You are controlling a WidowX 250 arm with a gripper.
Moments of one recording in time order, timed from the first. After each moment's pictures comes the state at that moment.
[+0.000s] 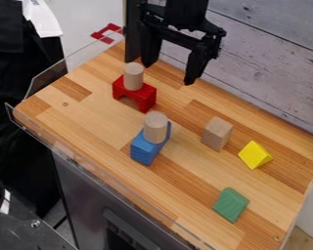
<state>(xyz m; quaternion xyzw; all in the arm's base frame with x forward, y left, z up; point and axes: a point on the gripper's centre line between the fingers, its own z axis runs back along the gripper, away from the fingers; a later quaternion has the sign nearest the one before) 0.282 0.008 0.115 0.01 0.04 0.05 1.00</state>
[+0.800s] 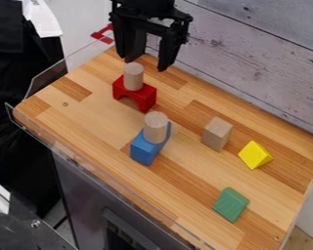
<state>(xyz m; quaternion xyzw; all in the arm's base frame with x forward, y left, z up) 0.284 0.052 0.109 -0.01 0.05 0.07 1.00</state>
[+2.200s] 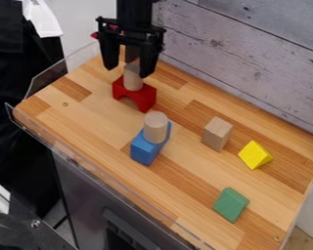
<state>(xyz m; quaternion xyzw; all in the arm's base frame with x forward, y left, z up) 0.302 0.092 0.061 -0.06 0.11 0.09 0.99</state>
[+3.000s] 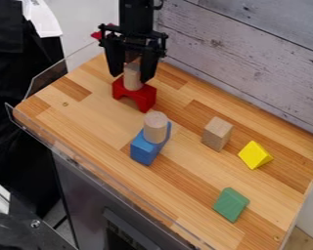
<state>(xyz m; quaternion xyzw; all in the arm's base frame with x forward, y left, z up) 0.304 0.091 0.053 -0.06 0.11 0.12 0.98</state>
